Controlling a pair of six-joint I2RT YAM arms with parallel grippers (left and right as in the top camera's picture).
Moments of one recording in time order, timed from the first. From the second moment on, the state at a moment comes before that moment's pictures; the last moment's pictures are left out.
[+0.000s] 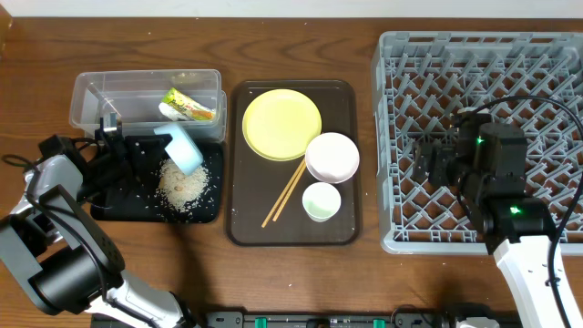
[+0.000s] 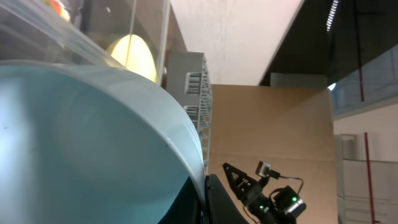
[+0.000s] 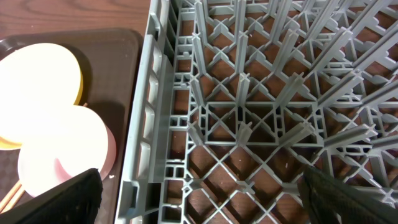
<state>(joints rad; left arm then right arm) 0.62 1.85 1.09 -0.85 1.47 0.04 0.06 1.08 0.82 -0.50 -0.08 0.12</state>
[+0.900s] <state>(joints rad) 0.12 1.56 1.09 -0.95 0.86 0.05 0.06 1.08 0.82 -0.50 -0.08 0.12</state>
